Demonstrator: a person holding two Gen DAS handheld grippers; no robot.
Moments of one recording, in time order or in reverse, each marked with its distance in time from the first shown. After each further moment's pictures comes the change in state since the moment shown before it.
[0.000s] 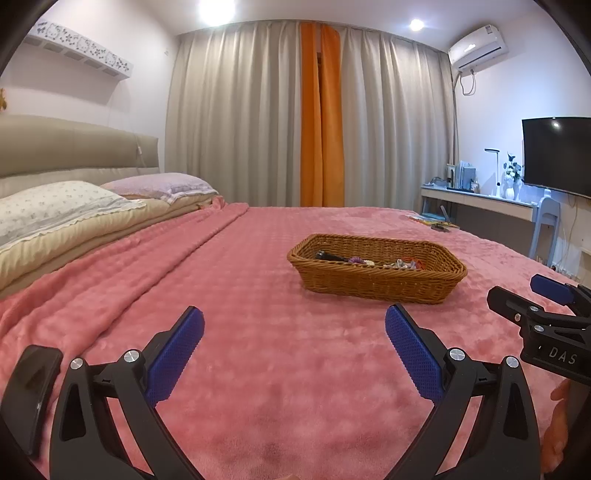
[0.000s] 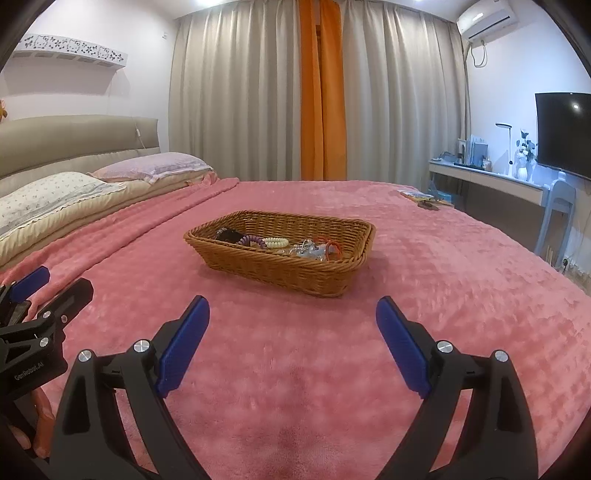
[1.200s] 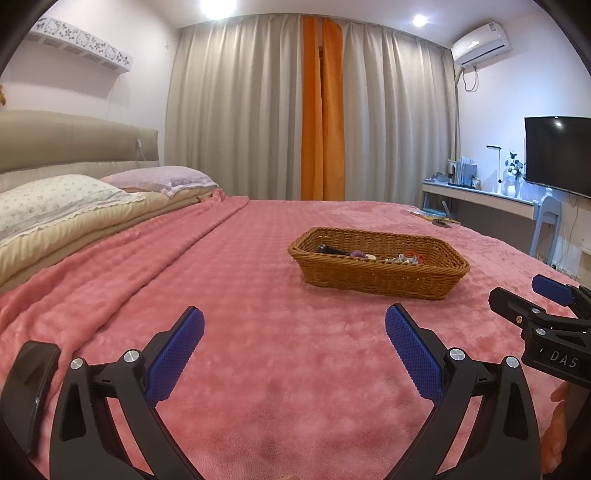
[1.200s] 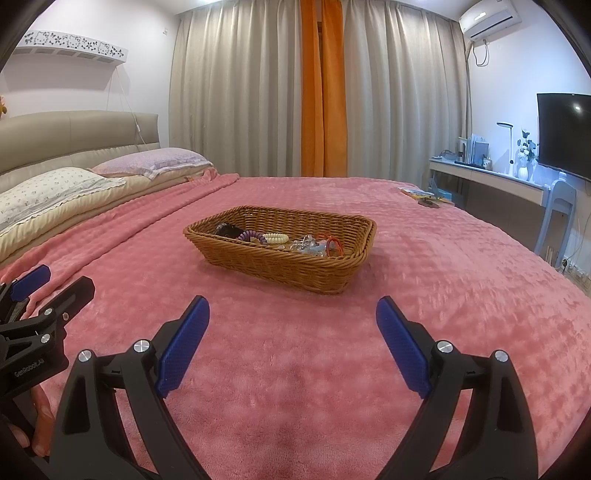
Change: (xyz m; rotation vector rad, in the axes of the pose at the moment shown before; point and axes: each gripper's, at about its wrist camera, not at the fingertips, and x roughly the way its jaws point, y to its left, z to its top) left arm 0.001 0.001 -0.006 -0.005 0.016 0.002; right arm 0.000 0.000 -0.001 -0.007 0.005 0.000
